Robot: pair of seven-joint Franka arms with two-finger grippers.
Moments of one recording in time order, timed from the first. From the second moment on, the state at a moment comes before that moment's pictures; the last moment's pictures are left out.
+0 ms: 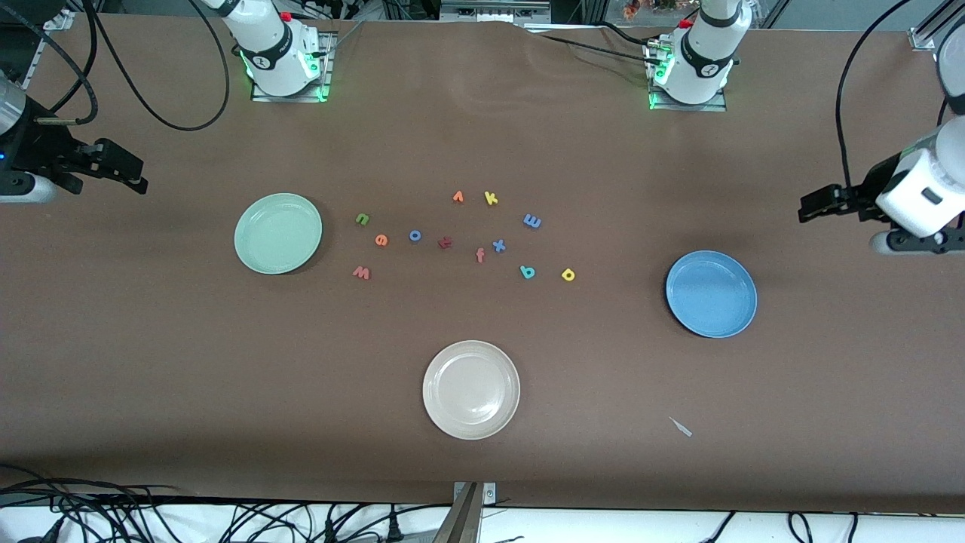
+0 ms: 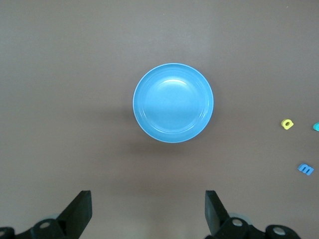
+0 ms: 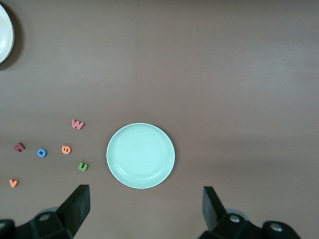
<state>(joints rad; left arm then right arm) 0.06 0.12 -0.03 -1.65 0.00 1.62 -0.02 -0.01 -0.02 0.03 -1.67 0.00 1.66 0.00</state>
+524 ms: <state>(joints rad) -0.08 0.23 -0.05 -1.61 0.00 1.62 -0.11 -0.01 -0.02 0.03 -1.67 0.03 1.67 0.05</state>
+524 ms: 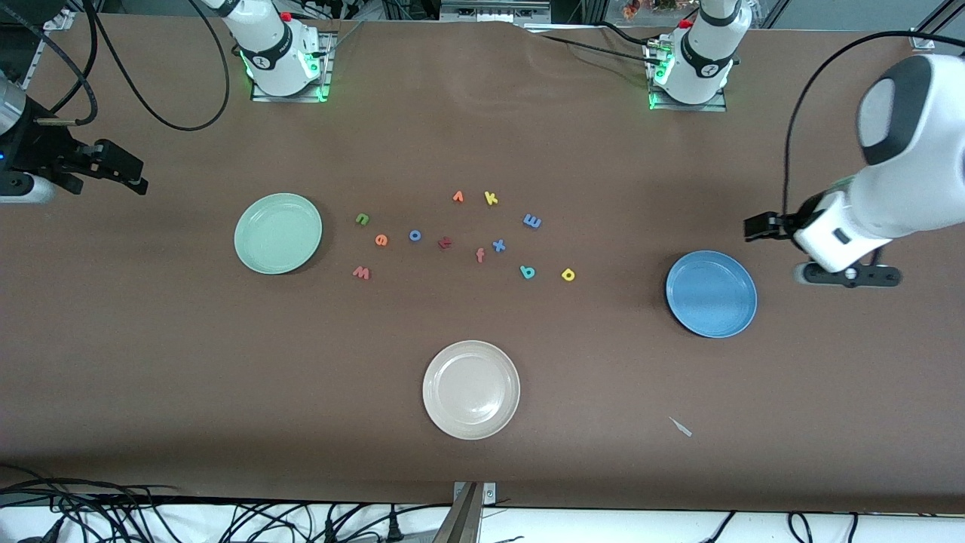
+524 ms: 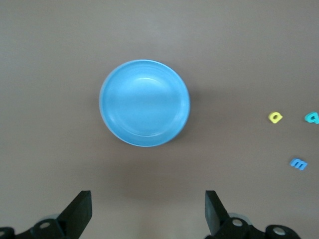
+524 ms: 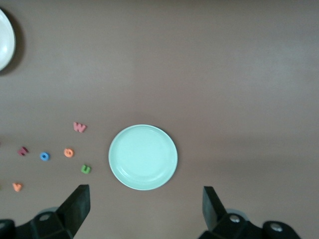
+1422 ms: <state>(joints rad) -0.36 0.56 -0.05 -1.61 -0.12 2.04 -0.24 0.20 0.33 0.05 -1.78 0.06 2.00 0.38</state>
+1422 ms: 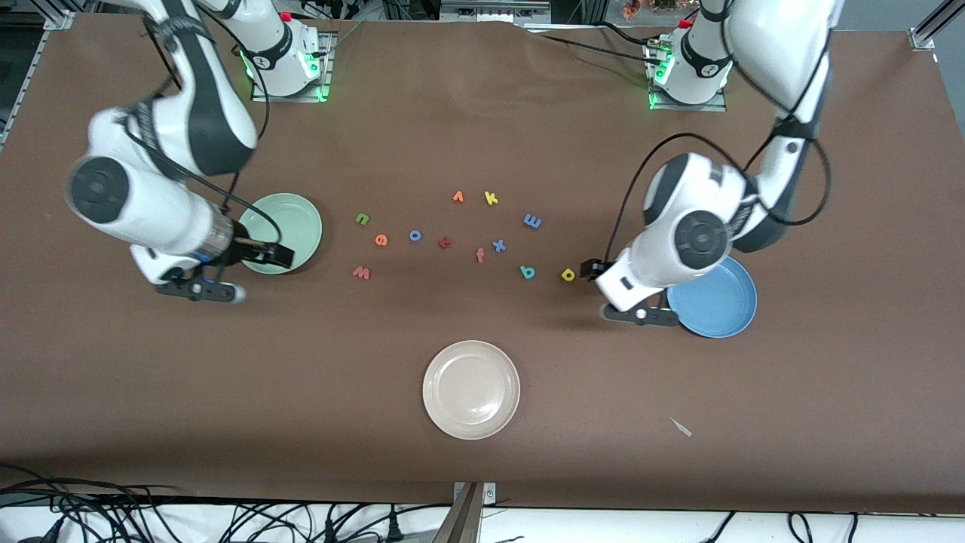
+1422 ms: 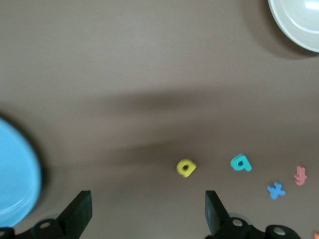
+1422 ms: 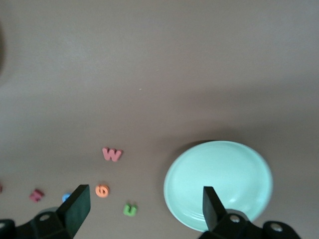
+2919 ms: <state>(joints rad) -0.47 0.66 -0.05 -1.82 -0.09 2.44 -0.06 0.38 0.54 0.04 -2.04 0.04 2.60 0.62</state>
